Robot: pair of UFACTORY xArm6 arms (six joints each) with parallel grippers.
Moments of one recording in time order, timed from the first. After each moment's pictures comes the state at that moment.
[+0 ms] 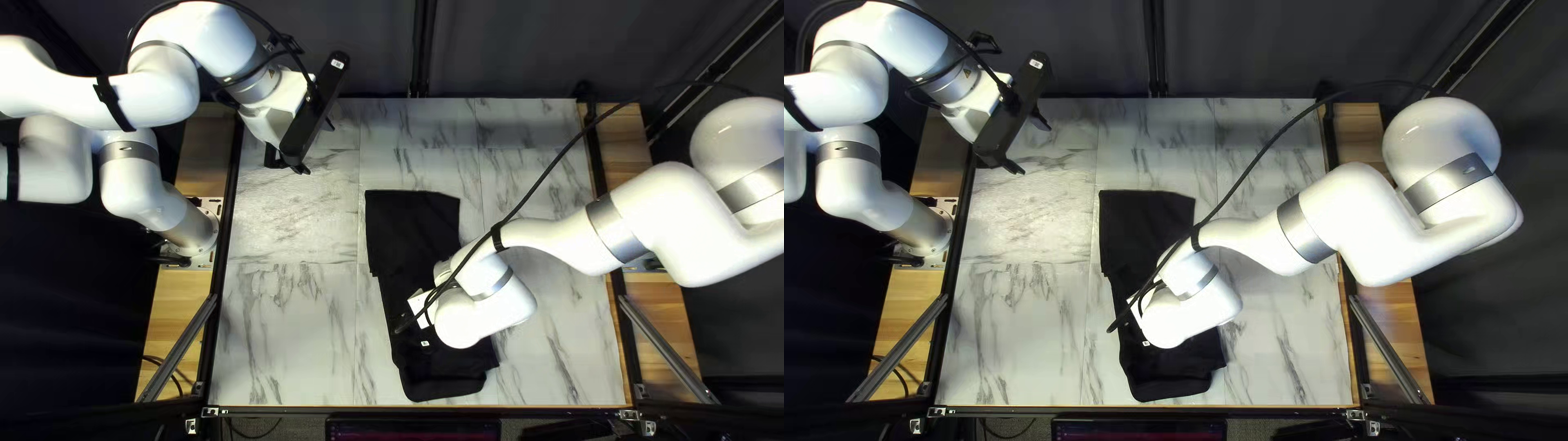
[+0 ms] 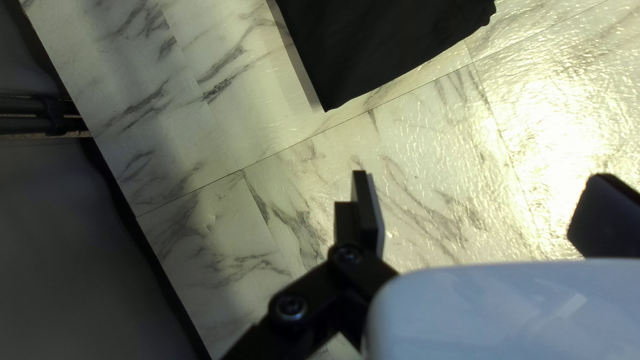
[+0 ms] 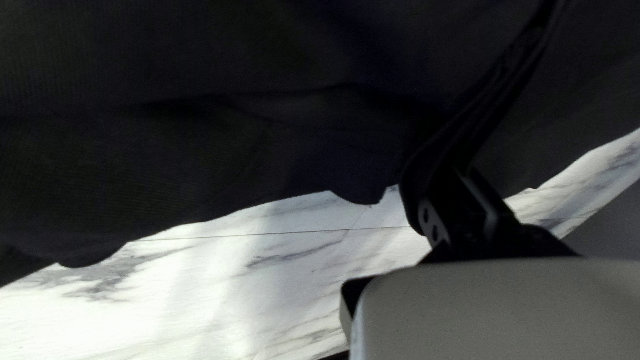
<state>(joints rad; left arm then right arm) 0.29 -0.79 -0.64 -0.21 1.12 0.77 0.44 0.45 -1.25 -0.44 1.18 0.25</state>
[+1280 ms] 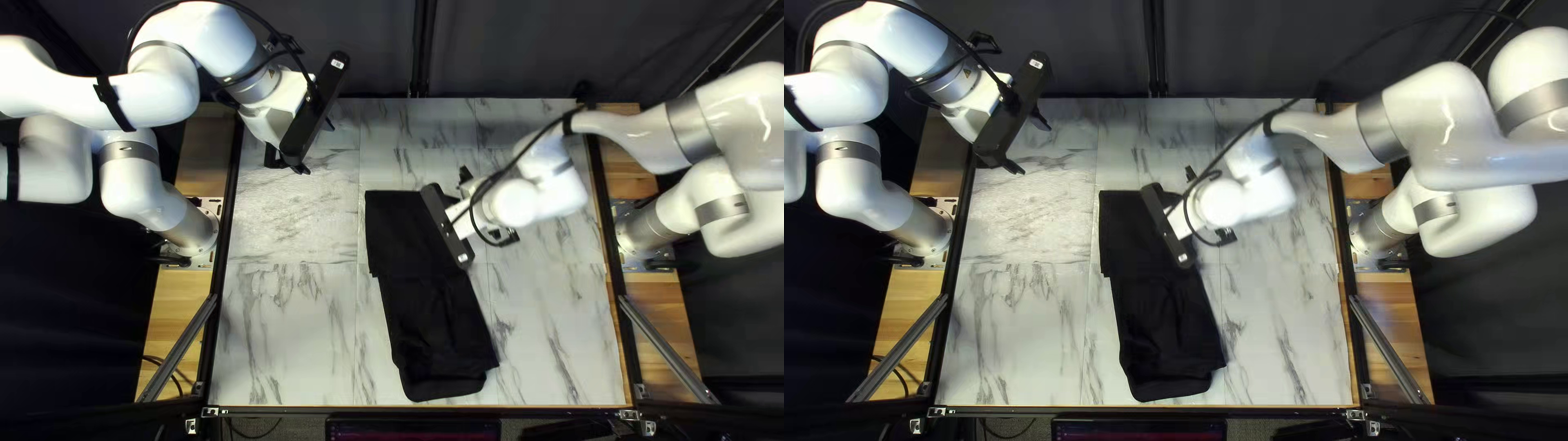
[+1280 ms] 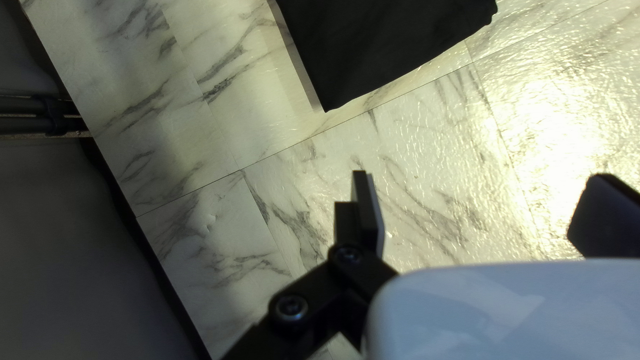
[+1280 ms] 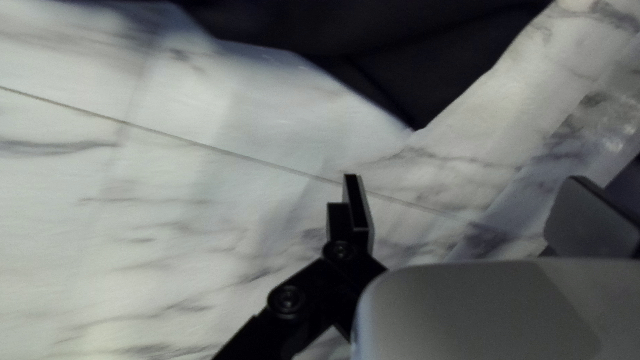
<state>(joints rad) 0.29 -0.79 -0.64 -0.21 1.12 0.77 0.00 0.06 -0.72 -0.68 0.66 -0.06</state>
